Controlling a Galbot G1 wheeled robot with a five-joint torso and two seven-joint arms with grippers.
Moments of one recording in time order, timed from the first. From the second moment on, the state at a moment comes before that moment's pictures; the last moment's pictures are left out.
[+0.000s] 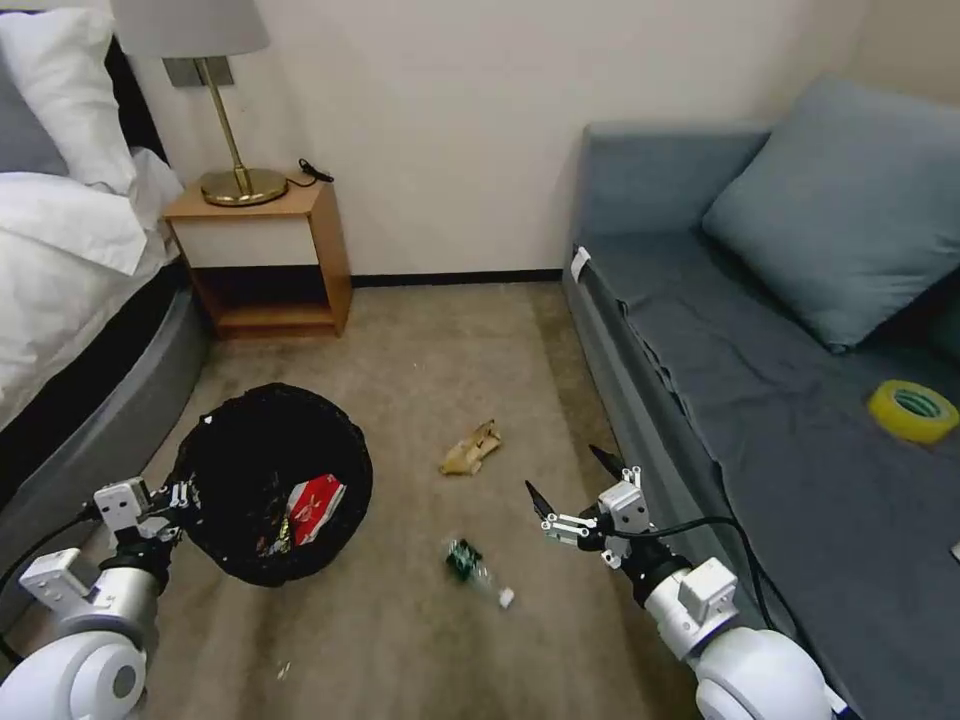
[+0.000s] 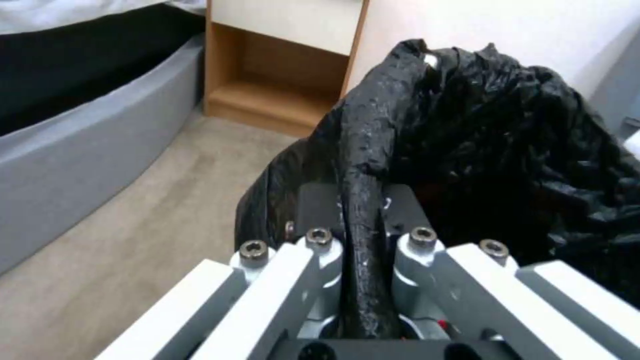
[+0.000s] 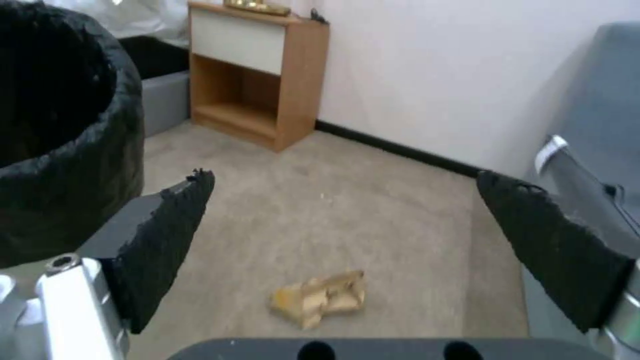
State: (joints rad) left arm 1.58 -1.24 -0.91 -2.08 -0.66 0.25 -0.05; right arm -1.48 0.93 0.21 2.21 0.27 -0.08 0.08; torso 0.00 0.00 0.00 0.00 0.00
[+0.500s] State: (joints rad) left arm 1.58 -1.25 -0.87 -2.09 -0.62 0.25 -0.05; right arm -1.30 0.87 -0.02 2.06 0.37 -0.09 0.07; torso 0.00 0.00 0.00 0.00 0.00
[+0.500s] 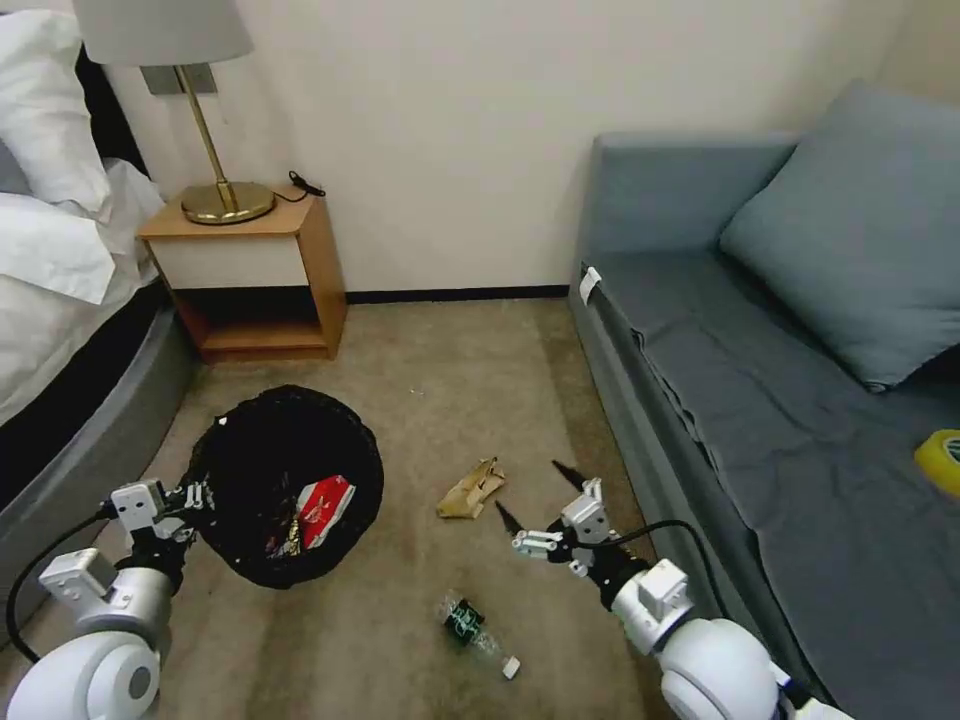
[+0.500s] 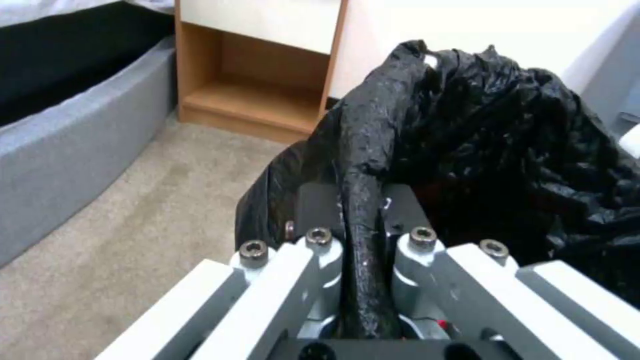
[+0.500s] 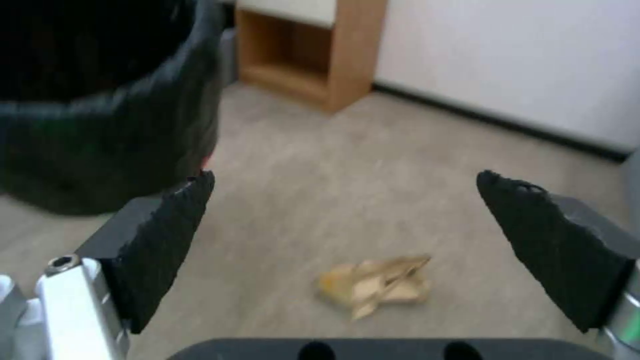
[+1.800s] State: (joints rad) left arm 1.56 -1.19 -0.86 -2.04 -0.60 0.25 -0.04; right arm -0.38 0.95 -0.96 1.64 1.12 -0.65 0.10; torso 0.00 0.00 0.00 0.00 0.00
